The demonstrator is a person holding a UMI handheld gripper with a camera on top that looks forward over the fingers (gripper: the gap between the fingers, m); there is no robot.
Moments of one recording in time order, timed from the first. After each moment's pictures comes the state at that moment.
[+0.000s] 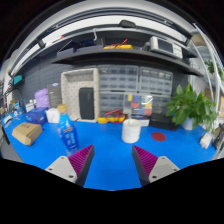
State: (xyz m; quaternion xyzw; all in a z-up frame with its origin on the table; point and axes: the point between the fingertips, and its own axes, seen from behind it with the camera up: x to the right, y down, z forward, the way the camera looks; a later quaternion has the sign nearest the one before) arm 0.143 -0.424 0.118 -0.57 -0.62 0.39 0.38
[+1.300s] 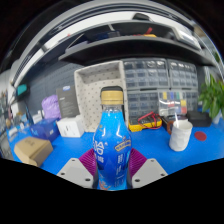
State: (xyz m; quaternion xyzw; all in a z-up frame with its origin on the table) arm 0.020 -0.588 0.072 -0.55 -0.59 0.48 0.34
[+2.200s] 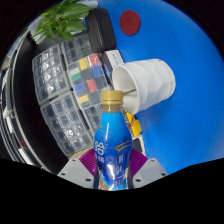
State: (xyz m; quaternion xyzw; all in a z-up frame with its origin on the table) arm -0.098 -0.473 0.132 -0.79 0.06 0.57 -0.20
